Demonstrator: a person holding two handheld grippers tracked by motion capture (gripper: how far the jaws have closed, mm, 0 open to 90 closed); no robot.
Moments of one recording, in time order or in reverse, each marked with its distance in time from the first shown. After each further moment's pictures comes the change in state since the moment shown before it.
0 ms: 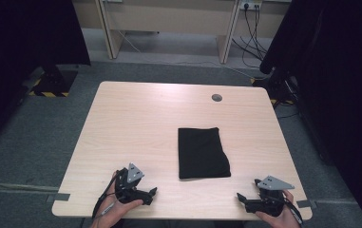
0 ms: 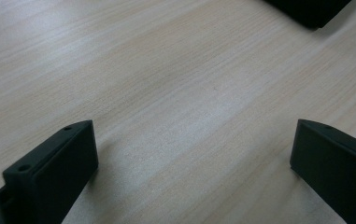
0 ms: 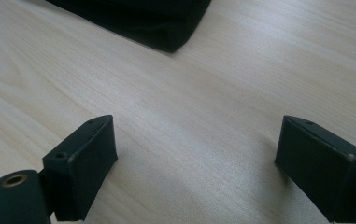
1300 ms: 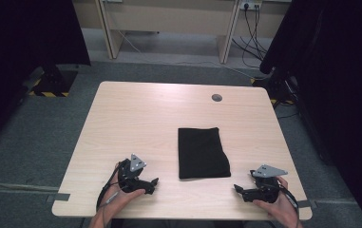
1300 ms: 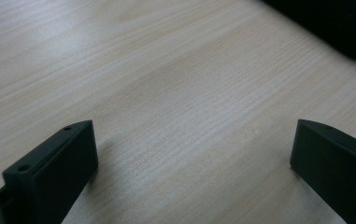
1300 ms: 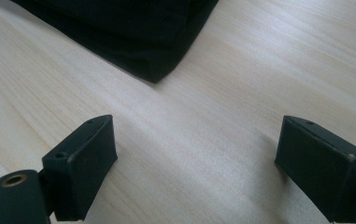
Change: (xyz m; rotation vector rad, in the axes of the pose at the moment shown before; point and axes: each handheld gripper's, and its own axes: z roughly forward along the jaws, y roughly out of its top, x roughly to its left) left arm 0.015 0.018 0.018 0.001 0.016 -0.016; right arm -0.017 0.023 0.020 0.032 0.046 -0.043
